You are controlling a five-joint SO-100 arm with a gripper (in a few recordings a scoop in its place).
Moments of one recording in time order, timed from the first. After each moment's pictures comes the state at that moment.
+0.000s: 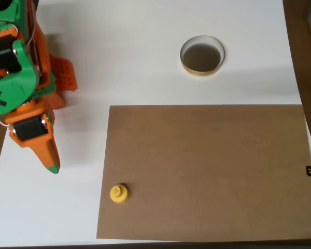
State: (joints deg) arm 27.2 186.0 168.8 62.8 -5.2
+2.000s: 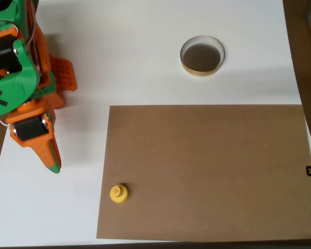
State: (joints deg) arm 26.6 186.0 168.8 62.8 -4.1
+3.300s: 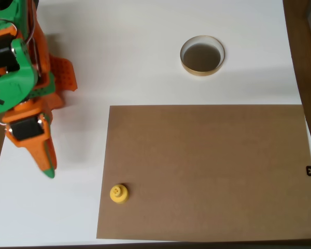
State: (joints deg) arm 29.4 186.0 167.1 63.9 -4.0
